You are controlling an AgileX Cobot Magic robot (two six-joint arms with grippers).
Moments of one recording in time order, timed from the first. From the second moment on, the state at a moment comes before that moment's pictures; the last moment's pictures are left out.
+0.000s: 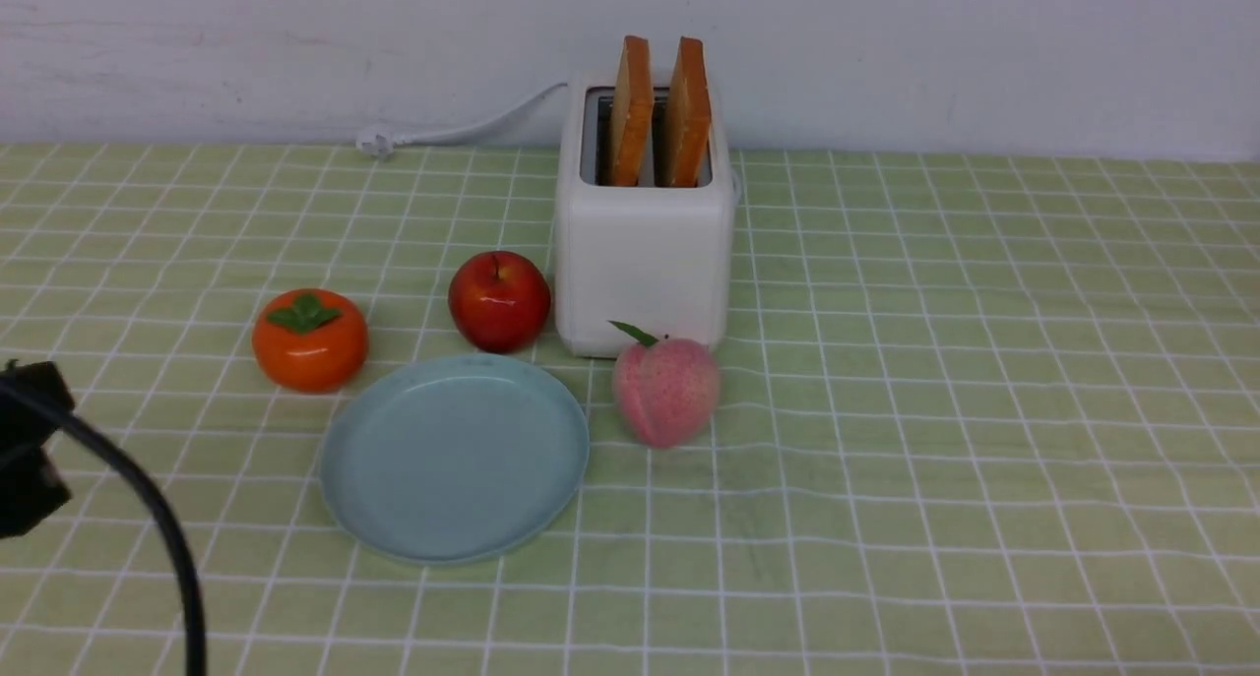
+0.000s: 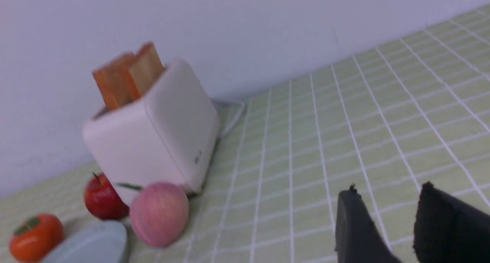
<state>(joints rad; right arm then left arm) 0.09 -0.01 0.03 0.20 0.04 0.29 -0.09 0.61 -0.48 -0.47 0.21 0.15</state>
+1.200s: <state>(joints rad) 0.09 0.40 -0.55 0.42 0.60 -0.23 -0.61 1.99 -1.29 -0.50 -0.76 0.31</state>
